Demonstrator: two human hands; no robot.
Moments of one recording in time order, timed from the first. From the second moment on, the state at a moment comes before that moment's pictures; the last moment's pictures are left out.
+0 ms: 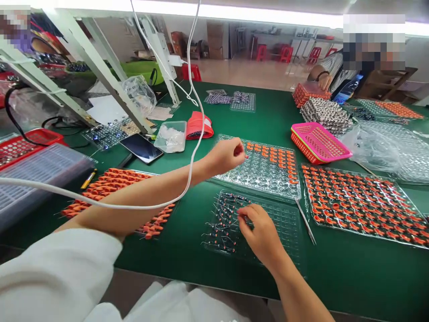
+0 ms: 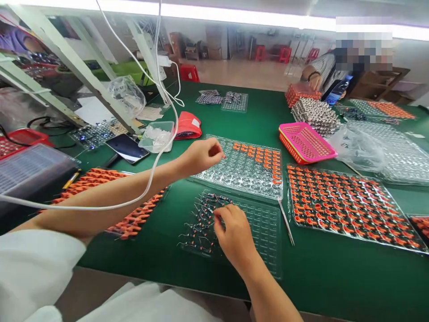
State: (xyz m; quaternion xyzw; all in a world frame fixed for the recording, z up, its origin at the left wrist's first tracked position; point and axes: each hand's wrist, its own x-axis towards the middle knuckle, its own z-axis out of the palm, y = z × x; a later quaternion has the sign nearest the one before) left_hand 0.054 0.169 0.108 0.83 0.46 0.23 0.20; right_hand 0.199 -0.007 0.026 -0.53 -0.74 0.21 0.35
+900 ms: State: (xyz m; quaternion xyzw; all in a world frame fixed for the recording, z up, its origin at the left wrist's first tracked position) left_hand -0.002 0.038 0.030 0.45 0.39 0.28 0.76; right_hand 0.208 -0.003 0.040 -0.60 -0.70 0.27 0.29
